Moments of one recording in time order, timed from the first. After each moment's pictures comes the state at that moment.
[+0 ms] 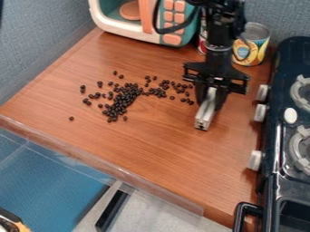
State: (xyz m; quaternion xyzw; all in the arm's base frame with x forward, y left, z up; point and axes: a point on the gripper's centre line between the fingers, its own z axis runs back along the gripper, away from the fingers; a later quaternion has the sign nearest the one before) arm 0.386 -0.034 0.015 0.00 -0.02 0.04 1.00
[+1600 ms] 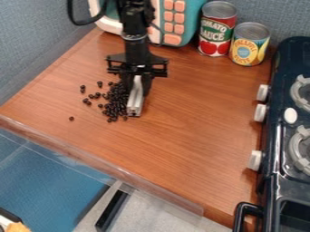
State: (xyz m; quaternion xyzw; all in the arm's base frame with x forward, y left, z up) arm 0.352 0.076 0.017 0.01 -0.01 0.17 0.98
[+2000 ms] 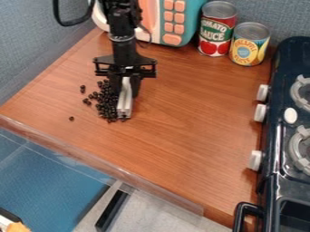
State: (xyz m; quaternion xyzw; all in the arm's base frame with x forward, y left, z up) arm 0.344 0.089 0.018 0.01 -0.01 0.20 0.98
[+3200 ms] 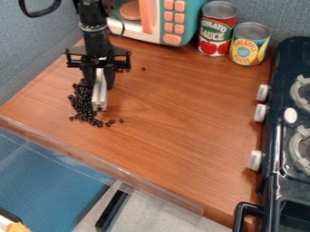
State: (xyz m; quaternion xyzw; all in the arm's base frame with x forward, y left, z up) arm 0.335 0.100 0.042 0.01 -0.04 0.21 0.98
